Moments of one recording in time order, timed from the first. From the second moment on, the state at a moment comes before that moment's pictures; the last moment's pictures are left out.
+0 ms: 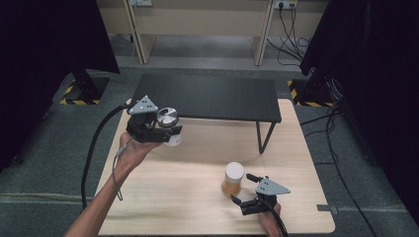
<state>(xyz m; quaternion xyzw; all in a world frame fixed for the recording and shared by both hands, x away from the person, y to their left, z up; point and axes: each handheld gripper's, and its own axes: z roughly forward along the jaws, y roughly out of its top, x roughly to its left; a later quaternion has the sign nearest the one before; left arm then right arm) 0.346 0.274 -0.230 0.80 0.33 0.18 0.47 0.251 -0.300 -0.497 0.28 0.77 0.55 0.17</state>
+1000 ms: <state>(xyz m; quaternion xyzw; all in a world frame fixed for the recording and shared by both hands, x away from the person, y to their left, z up) 0.417 0.262 -0.191 0.76 0.44 0.22 0.44 0.252 -0.303 -0.499 0.28 0.76 0.56 0.17</state>
